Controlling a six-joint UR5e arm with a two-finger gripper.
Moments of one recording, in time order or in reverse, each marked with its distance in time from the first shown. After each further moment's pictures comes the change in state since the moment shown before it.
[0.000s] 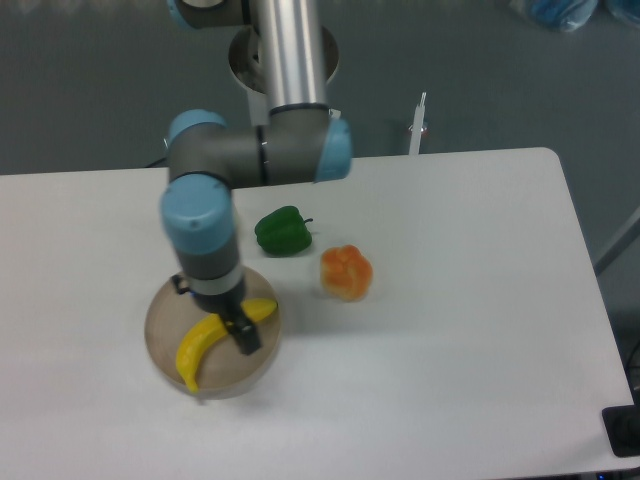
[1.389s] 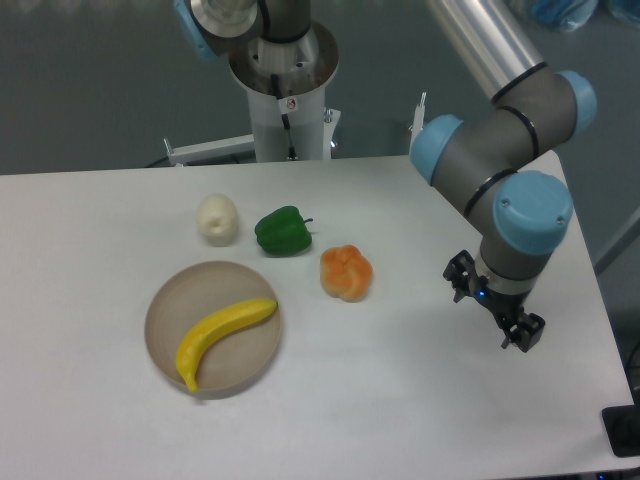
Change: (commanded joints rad) arm 0.341 -0.187 0.339 -0.219 0.055 0.422
